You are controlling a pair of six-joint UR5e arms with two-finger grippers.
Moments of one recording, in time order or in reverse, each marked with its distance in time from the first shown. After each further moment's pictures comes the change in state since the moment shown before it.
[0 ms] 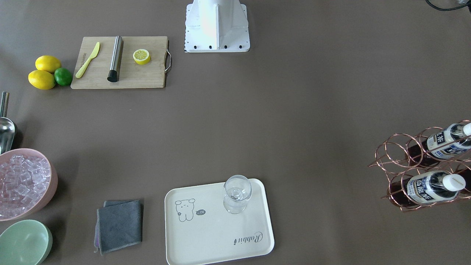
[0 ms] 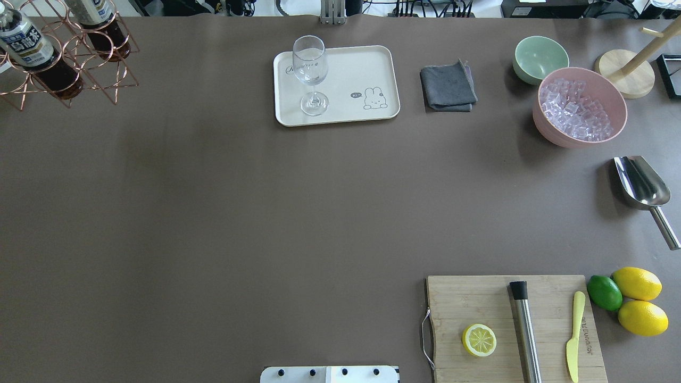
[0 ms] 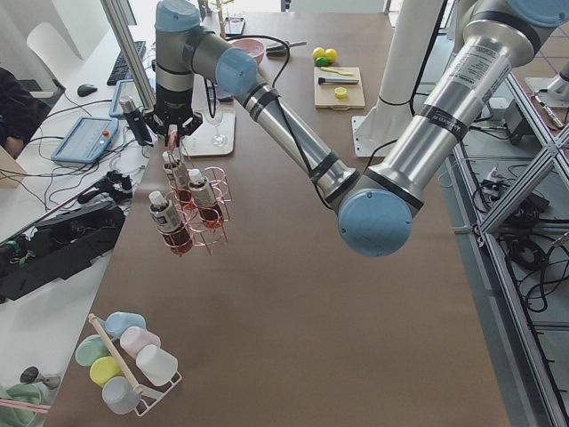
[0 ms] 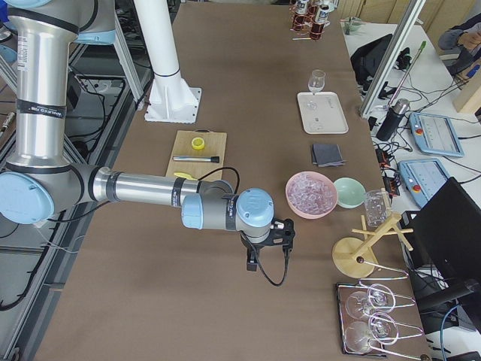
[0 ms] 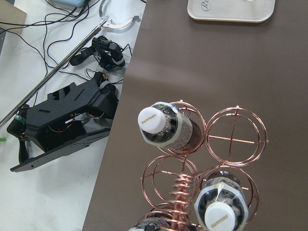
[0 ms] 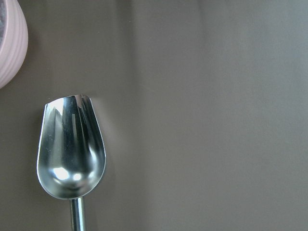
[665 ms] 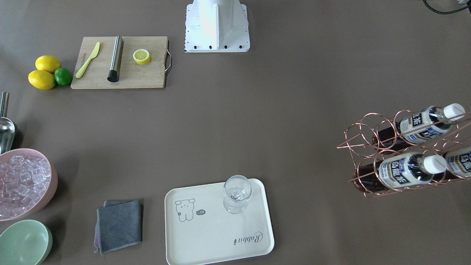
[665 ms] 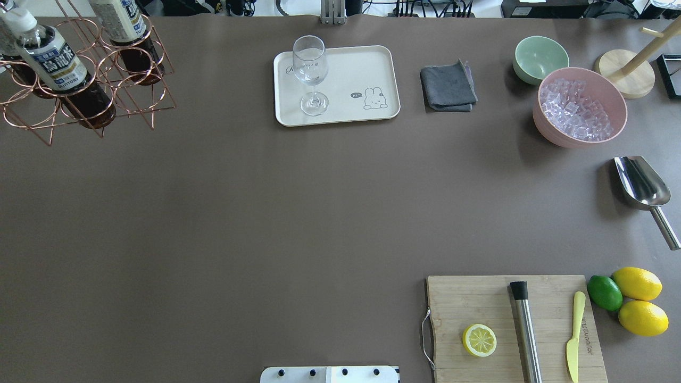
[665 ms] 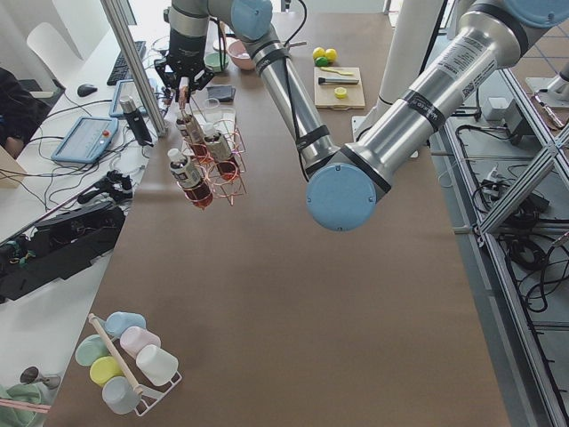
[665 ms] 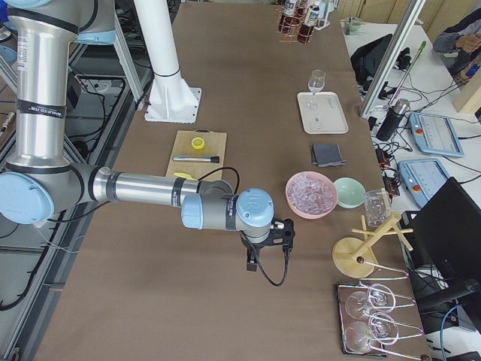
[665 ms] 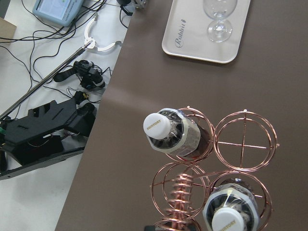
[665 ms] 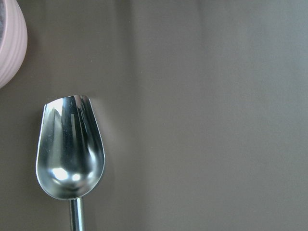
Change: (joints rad) left arm 0.081 -0.105 -0.184 0.253 0.019 -0.141; right arm 0.000 0.000 0.000 0.000 -0.002 0.000
